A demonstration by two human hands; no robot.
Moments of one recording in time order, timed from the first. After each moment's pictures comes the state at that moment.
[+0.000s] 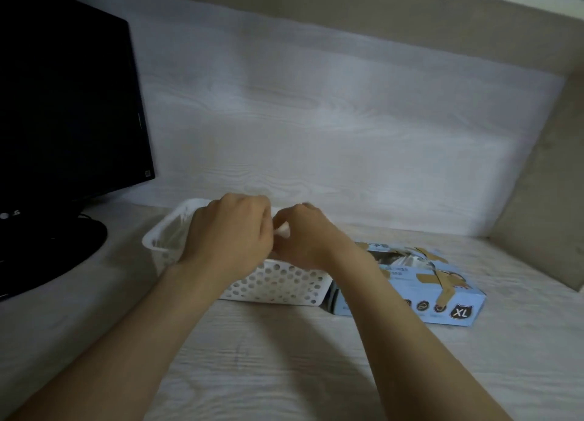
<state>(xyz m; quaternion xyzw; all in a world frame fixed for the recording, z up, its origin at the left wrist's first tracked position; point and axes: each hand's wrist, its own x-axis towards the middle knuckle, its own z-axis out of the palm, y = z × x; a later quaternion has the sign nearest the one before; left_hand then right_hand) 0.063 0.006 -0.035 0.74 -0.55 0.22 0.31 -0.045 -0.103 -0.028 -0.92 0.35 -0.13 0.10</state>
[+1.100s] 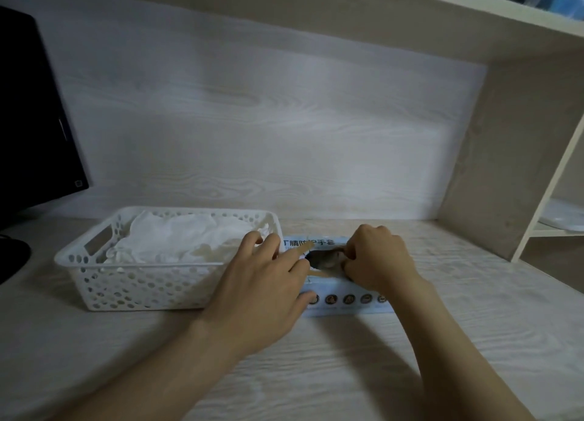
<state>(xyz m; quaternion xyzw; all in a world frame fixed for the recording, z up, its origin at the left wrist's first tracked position) -0.027 -0.033 -0.094 0.56 -0.72 0.38 0.17 -0.209 -0.167 -0.062 -0.83 0.53 -0.16 -0.07</state>
